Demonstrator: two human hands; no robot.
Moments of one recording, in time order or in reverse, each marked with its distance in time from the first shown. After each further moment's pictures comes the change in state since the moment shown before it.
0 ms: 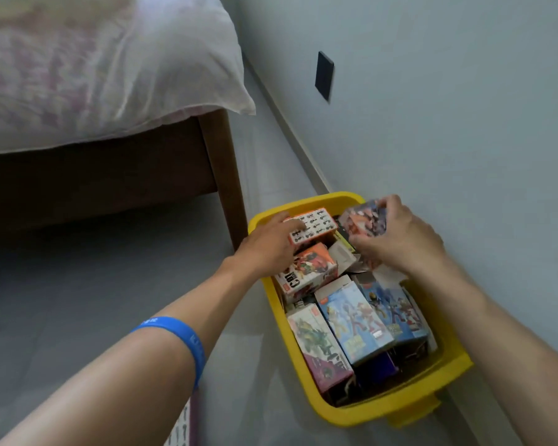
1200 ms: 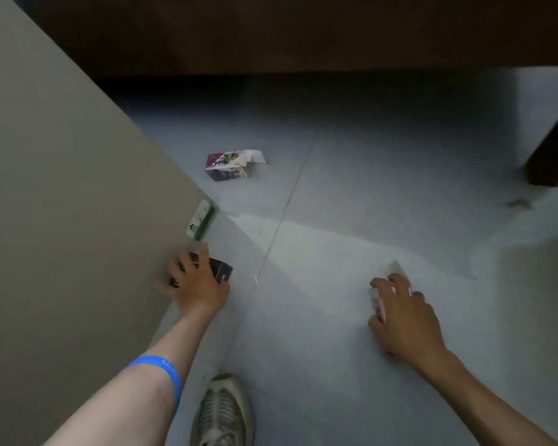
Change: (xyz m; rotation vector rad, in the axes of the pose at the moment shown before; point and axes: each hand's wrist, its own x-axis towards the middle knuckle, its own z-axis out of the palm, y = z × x) left_hand -0.478 -0.353 0.049 0.132 0.272 -1.417; right_hand -0.241 -0.205 0.326 -0.134 -0.642 -0.611
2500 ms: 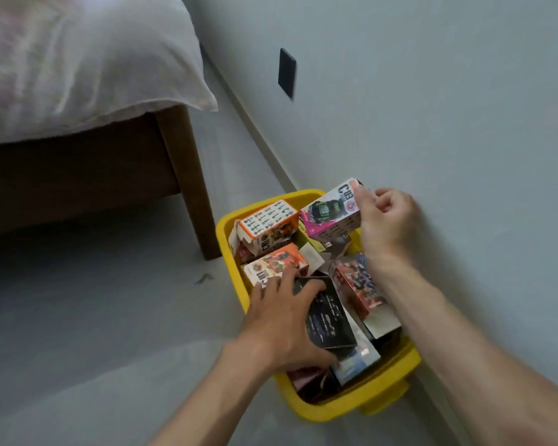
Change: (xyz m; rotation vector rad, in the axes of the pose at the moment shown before) left_hand -0.343 0.442 -0.061 -0.019 -0.295 1.598; right_hand -0.133 0.282 -0.318 0.855 1.494 0.520
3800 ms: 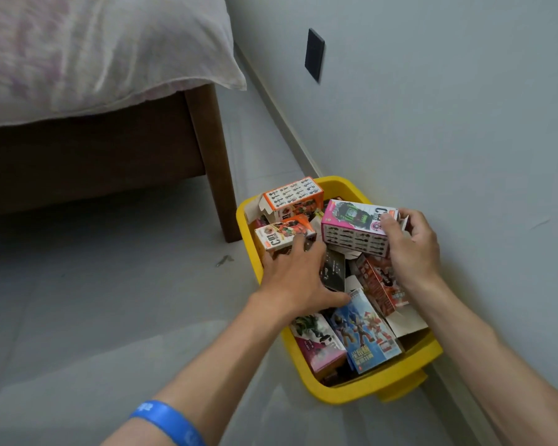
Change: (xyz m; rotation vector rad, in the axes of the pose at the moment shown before) left_hand 0.028 -0.002 -0.014 -0.023 -0.034 -0.151; right_hand -0.026 0.042 -0.032 -0.130 -0.260 0.053
